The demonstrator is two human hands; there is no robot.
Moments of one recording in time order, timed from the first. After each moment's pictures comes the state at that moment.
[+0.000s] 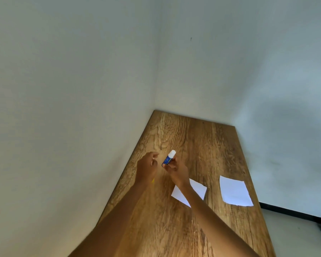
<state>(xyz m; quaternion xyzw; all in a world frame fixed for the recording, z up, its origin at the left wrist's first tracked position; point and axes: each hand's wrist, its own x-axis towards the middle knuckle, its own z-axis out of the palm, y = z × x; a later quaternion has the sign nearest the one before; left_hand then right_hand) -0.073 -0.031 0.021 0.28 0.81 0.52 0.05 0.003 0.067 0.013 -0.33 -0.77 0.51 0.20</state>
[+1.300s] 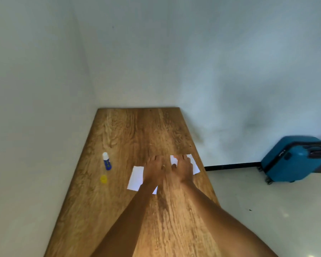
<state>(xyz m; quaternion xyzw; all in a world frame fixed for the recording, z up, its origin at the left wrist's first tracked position) 0.055 0.077 0.012 0.49 0.81 0.30 0.12 0.149 0.147 0.008 -0.51 -0.80 0.25 0.20</state>
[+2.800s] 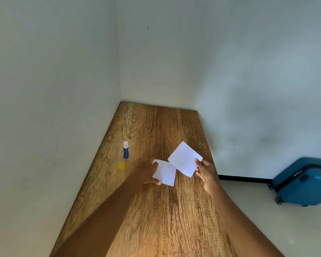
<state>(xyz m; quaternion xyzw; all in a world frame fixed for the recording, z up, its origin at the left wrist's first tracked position) -0.005 0.016 0.001 0.59 0.79 -0.04 0.14 0.180 0.161 0.007 -0.50 -0.55 0.61 0.29</state>
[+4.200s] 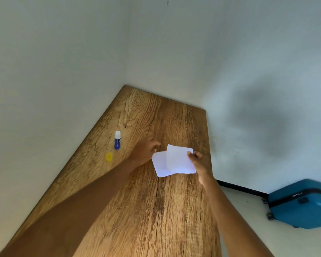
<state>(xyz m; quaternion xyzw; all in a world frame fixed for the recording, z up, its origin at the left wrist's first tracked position) -0.029 0.070 -0.001 0.50 0.78 0.36 0.10 0.145 0.213 0.015 -0.46 -0.67 0.55 0.19</state>
